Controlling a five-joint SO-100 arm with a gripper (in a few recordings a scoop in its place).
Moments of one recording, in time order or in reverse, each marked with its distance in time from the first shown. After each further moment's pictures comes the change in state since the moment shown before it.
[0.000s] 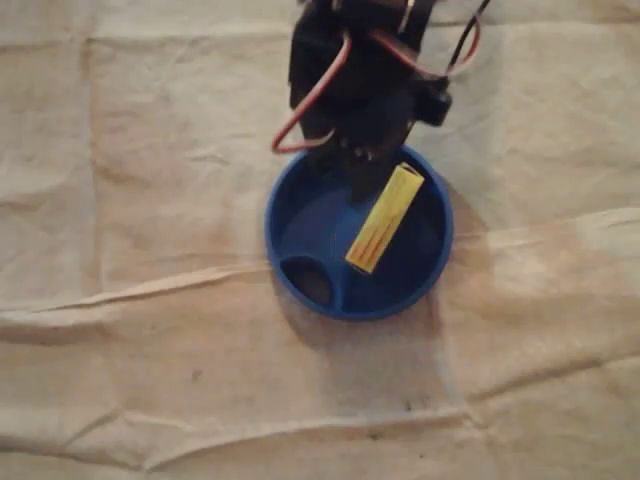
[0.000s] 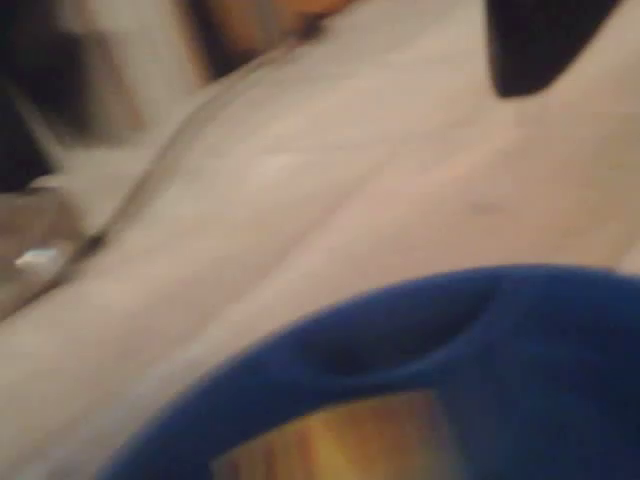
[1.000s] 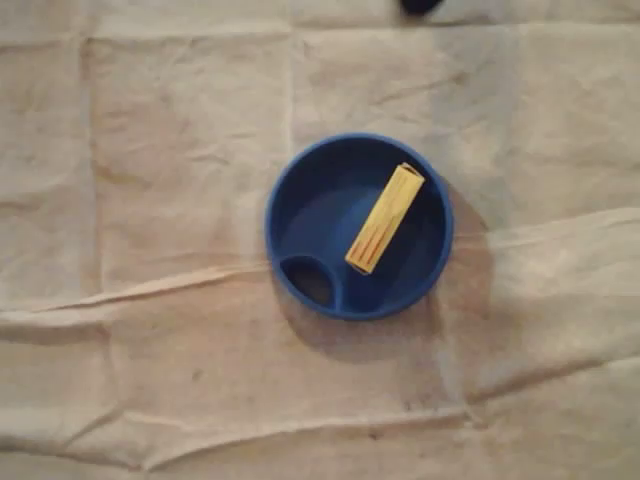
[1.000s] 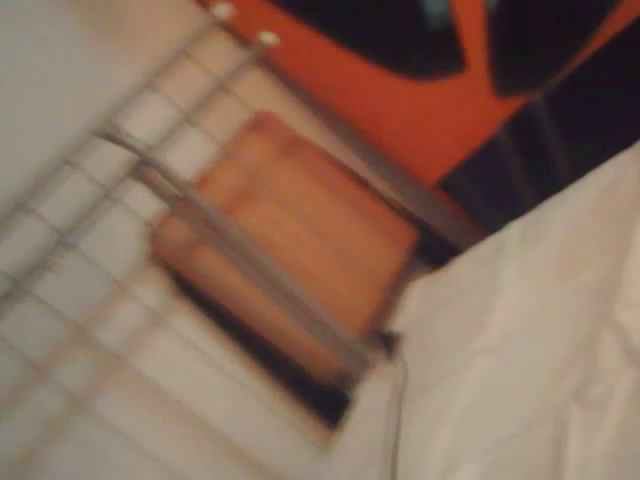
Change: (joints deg) arm -10.7 42.9 -0.1 22.3 31.7
